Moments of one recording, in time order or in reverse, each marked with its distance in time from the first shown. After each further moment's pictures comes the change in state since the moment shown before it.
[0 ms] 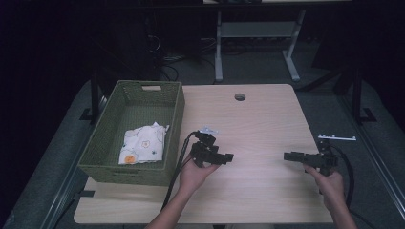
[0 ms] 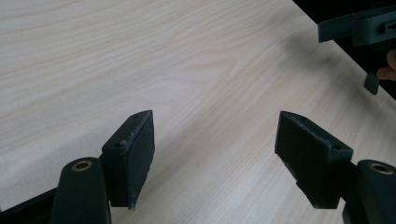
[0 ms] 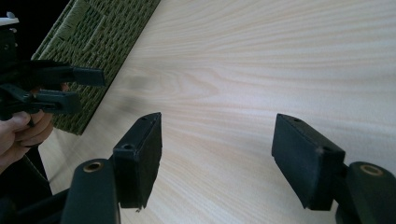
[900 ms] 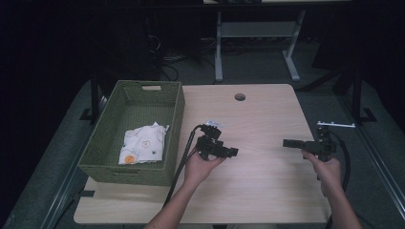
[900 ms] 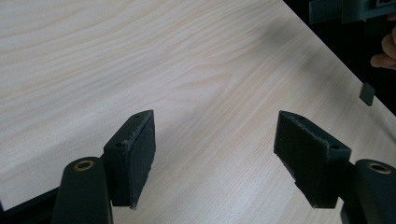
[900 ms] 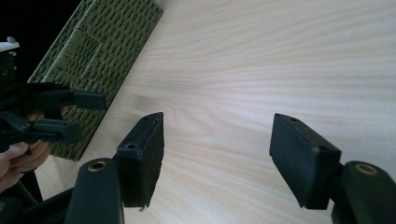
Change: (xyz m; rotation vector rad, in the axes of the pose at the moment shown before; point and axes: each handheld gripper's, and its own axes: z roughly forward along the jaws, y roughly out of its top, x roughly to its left) left arm -0.002 0.022 0.010 0.027 -0.015 -0.011; right arm 0.001 0.037 0.005 -0.024 -0.020 0.019
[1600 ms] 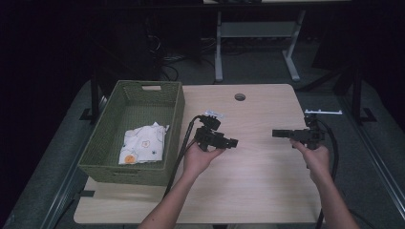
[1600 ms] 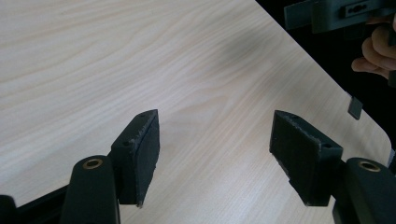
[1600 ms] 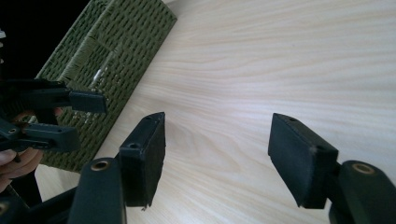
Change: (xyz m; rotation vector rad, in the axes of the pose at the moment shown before) left arm 0.000 0.026 -0.012 -0.005 -0.006 0.013; right arm 0.029 0.031 0.023 0.014 0.001 -0.051
